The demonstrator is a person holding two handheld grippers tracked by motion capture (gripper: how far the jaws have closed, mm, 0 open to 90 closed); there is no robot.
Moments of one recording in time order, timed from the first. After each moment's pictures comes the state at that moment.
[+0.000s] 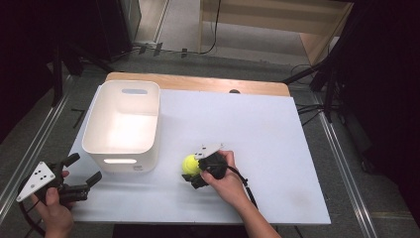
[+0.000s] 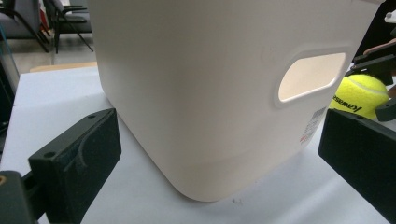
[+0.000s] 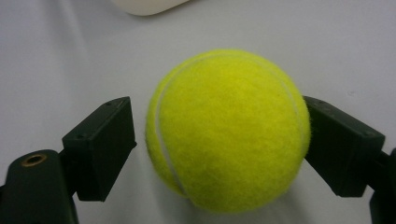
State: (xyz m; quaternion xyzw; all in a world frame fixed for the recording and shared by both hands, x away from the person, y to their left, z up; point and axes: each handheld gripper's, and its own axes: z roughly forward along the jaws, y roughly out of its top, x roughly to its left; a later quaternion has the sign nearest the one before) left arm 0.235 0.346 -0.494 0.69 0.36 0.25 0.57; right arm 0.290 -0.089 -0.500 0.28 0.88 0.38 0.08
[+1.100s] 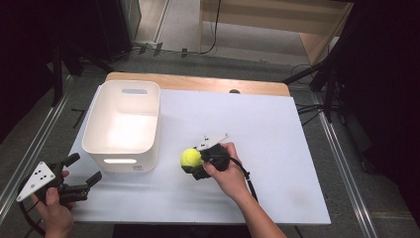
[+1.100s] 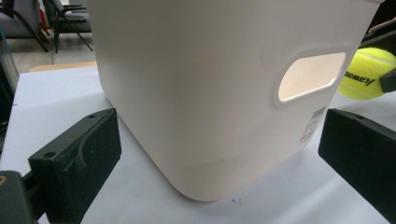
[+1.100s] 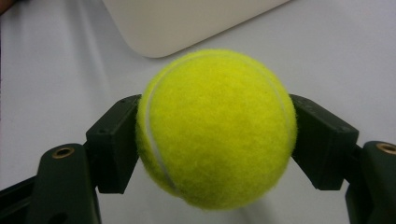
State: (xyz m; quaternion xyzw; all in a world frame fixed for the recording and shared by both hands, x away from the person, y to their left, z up) left arm 0.235 0.346 -0.494 0.69 0.36 0.25 0.57; right arm 0.299 -0.094 -0.468 0.27 0.87 0.41 0.07
